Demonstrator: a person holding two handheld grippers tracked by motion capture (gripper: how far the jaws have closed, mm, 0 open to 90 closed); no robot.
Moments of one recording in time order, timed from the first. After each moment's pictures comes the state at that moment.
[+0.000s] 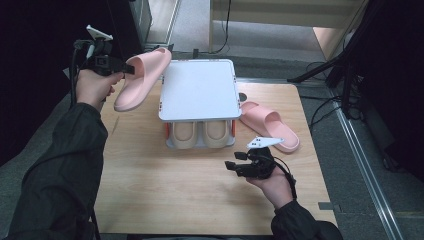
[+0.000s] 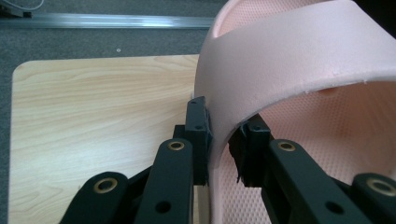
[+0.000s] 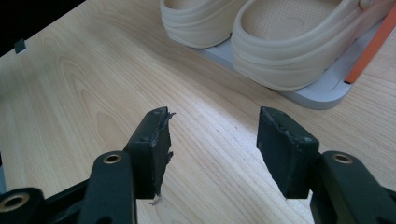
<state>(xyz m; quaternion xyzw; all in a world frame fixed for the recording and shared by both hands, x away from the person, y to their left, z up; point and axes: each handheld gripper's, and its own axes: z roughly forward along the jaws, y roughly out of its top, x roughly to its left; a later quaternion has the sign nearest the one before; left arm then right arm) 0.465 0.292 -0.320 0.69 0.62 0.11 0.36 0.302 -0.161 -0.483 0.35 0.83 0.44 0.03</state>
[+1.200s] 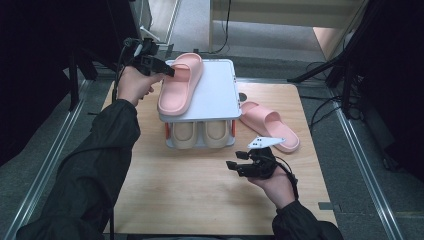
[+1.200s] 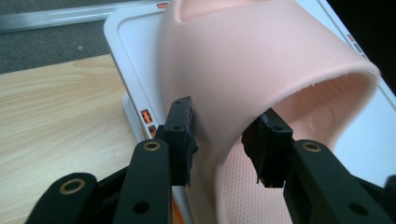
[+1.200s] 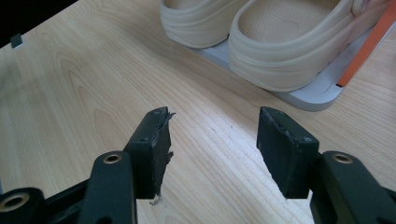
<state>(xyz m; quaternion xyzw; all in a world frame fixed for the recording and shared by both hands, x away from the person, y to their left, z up) 0.485 0.196 -0.327 0.74 0.57 0.07 0.34 0.302 -0.164 -0.480 0.34 0.83 0.44 0.04</state>
